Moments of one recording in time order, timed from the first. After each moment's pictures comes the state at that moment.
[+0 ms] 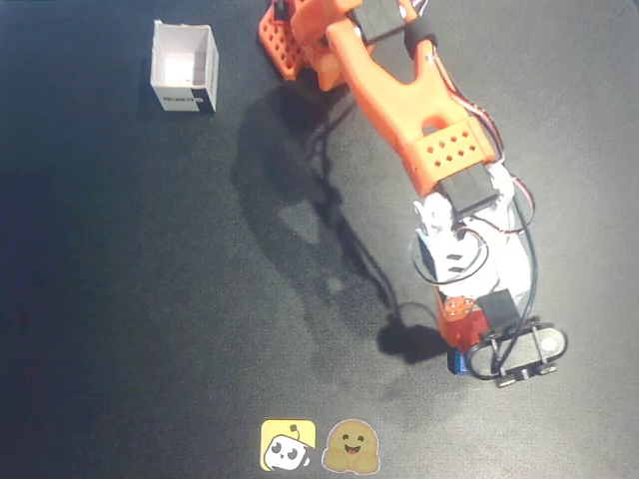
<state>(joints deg) -29.9 72.8 80.0 55.2 100.9</state>
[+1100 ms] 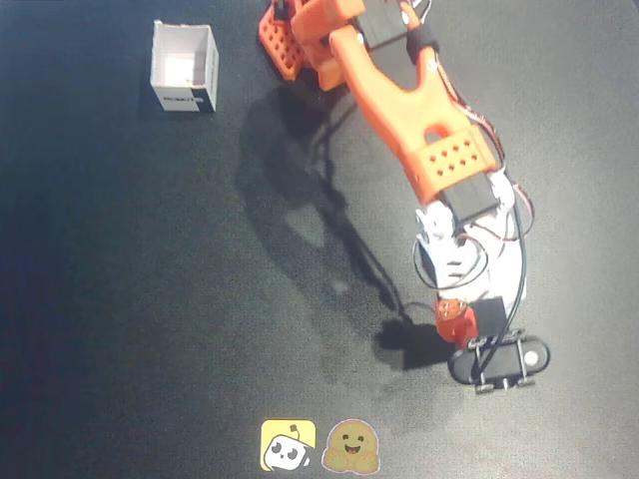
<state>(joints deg) -29.8 69.2 78.0 56.6 109.2</state>
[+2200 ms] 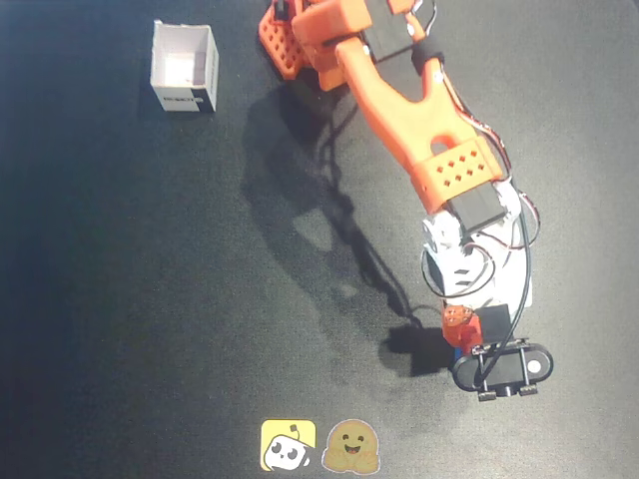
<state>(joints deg) -30.3 66.1 75.8 56.6 110.9</state>
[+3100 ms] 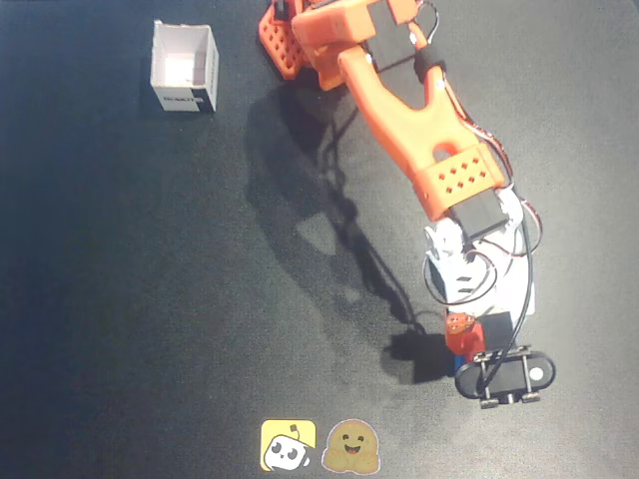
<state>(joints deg) -29.9 62.9 71.6 56.5 110.9</state>
